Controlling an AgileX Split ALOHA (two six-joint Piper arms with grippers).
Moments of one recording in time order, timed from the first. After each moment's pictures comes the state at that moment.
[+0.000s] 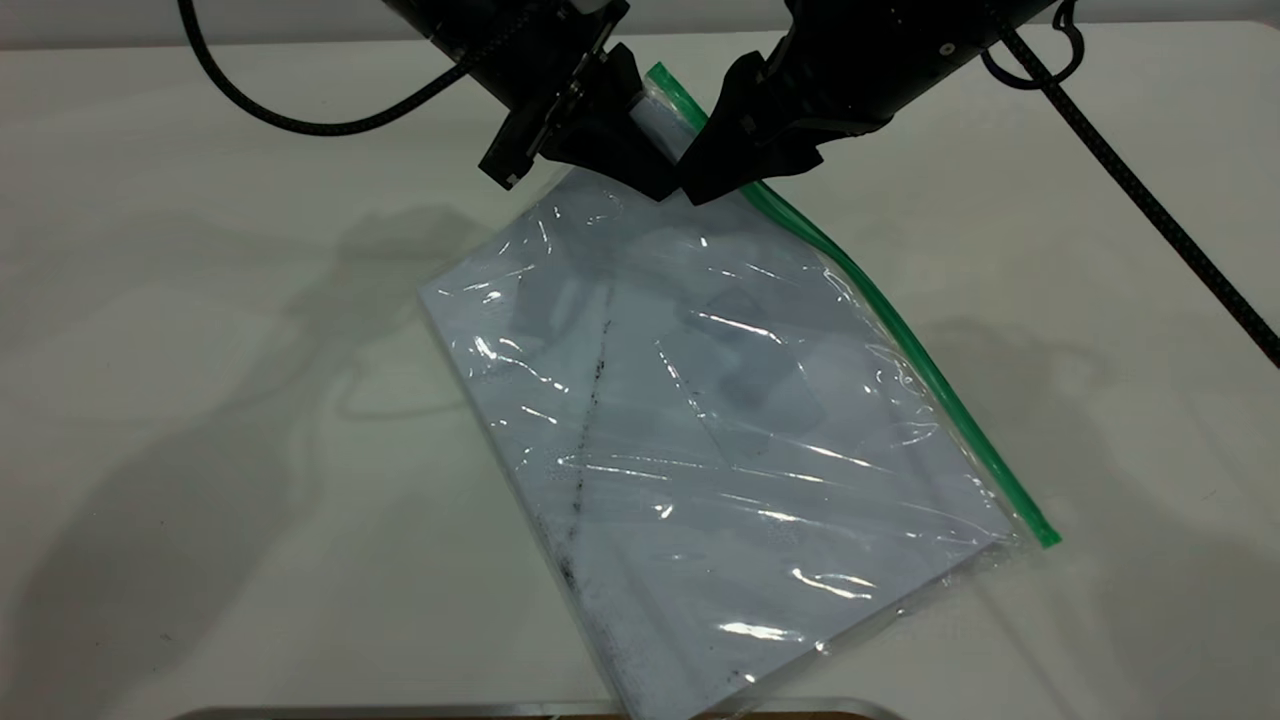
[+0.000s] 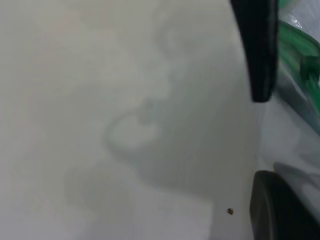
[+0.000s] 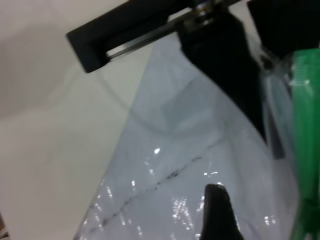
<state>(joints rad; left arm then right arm) -0.32 2.57 -1.89 -0.97 1.01 2.11 0.36 2.14 -1.18 1.32 0.51 -1.59</state>
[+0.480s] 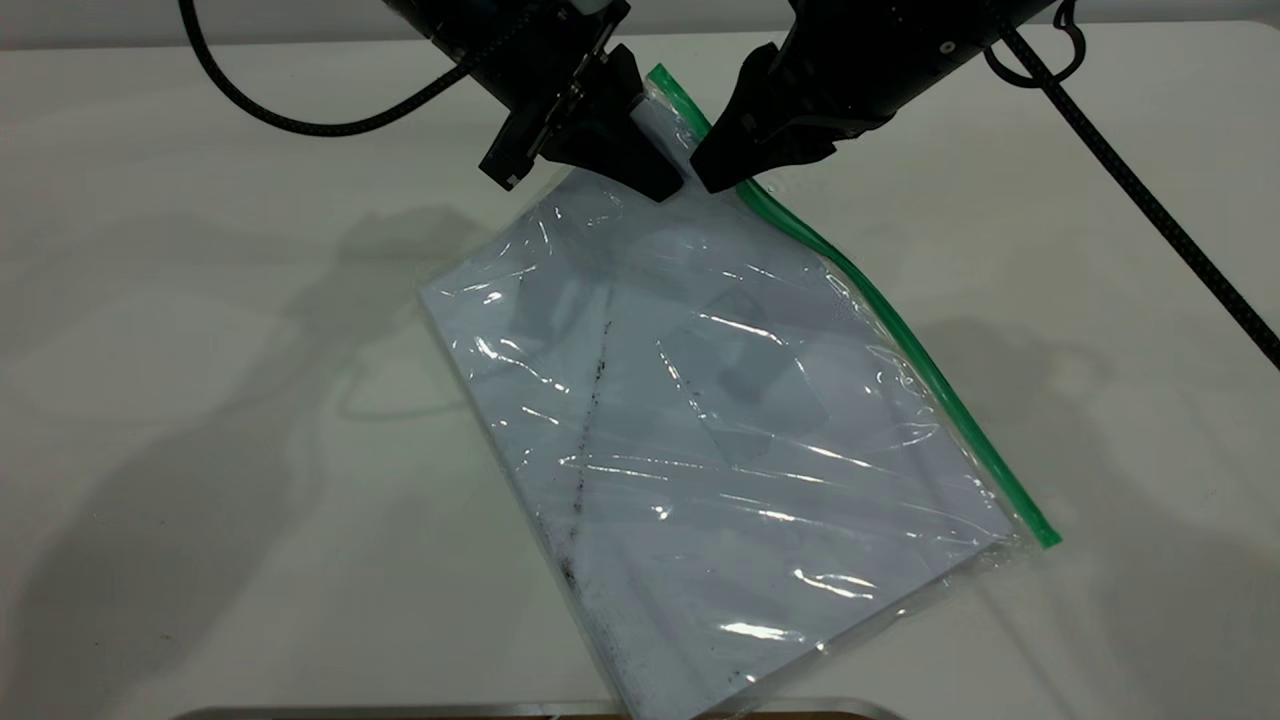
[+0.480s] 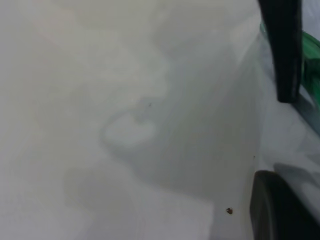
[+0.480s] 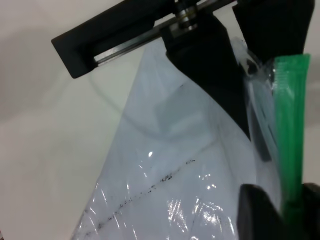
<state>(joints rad) -0.32 2.57 -1.89 -0.97 1.01 2.11 0.36 2.14 -1.18 1.33 0.51 -1.59</state>
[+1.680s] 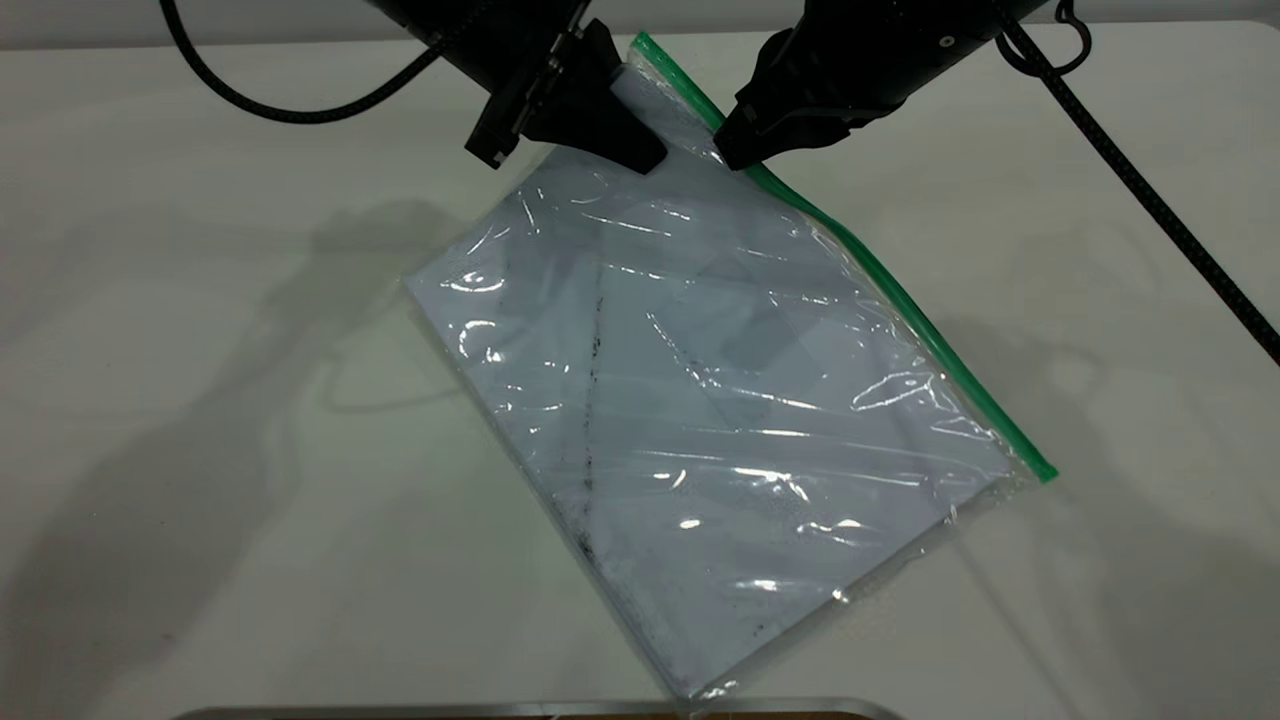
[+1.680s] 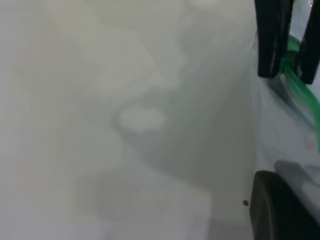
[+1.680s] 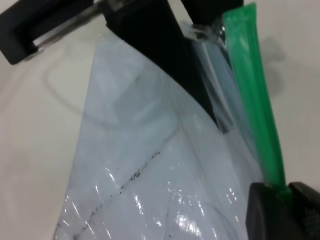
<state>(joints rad) -0.28 2.57 -1.89 -1.04 1.01 2.12 0.36 2.14 -1.18 1.35 0.40 -1.59</state>
